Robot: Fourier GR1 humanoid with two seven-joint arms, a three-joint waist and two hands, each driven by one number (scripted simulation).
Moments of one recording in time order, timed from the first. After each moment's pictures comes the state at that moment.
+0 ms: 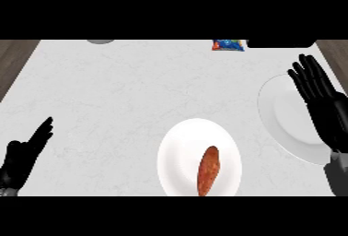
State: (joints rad) left arm 0.04 0.58 -0.12 -1.30 0.18 0.08 0.02; right arm -0.19 -0.42 0.03 -1.67 -0.31 0.04 -0.03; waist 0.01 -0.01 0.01
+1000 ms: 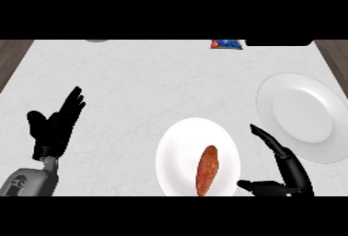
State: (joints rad) left arm -0.14 0.37 -0.12 -1.40 0.21 0.16 0.11; right arm 0.08 -0.29 0.19 -1.38 0.04 -0.01 -0.56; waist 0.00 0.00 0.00
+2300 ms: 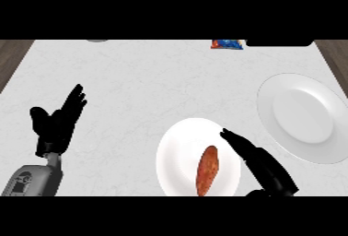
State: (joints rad) left arm -0.16 0.30 -0.04 -1.38 0.14 0.12 0.13; right arm 0.04 -0.35 0.43 -1.69 0.51 0.14 0.10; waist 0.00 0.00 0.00
